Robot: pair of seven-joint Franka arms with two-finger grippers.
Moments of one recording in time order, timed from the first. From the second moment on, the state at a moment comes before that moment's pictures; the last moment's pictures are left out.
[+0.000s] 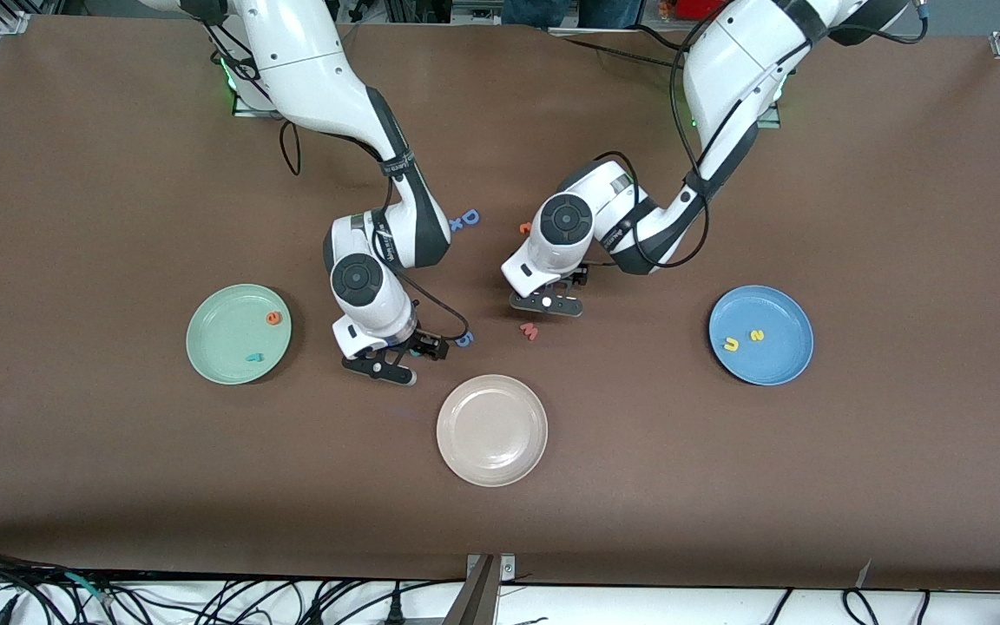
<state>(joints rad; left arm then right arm) -0.31 0.74 -0.46 -1.73 0.24 2.29 -0.72 0.87 0.85 -0.40 -1.56 0.48 2.39 0.51</state>
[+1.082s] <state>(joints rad) -0.24 0.67 -0.45 -1.69 0.26 2.13 -0.73 0.87 0.85 -0.41 -1.54 0.48 2.34 0.52</state>
